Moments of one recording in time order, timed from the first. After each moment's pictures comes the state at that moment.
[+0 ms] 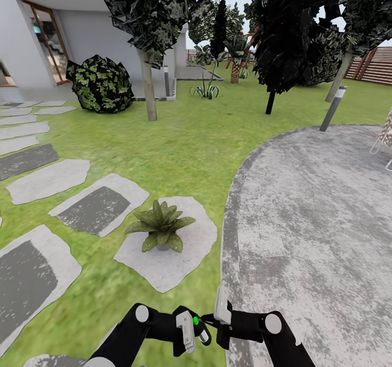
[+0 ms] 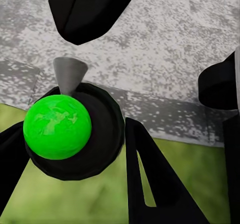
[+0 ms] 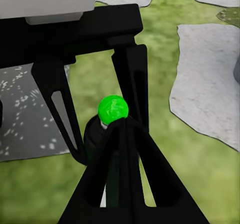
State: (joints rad) left arm -0.47 -0.17 0.05 -0.66 -0.86 -0.25 -1.03; right arm -0.30 0.13 -0.08 -0.98 0.71 -0.32 1.06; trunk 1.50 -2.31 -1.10
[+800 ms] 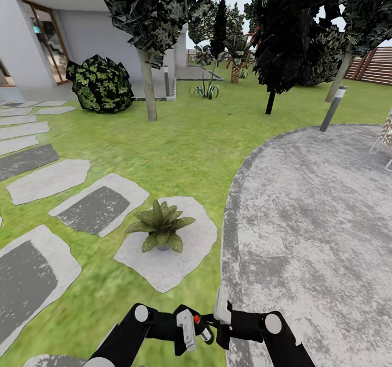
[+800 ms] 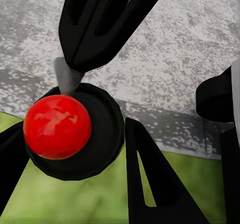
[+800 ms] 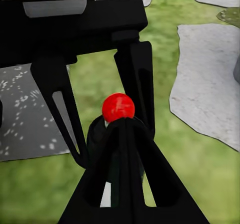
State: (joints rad) left arm -0.47 -0.17 0.05 -0.66 -0.81 -0.26 -1.04; right arm -0.30 0.13 -0.08 -0.99 0.71 -0.32 1.06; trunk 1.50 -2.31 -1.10
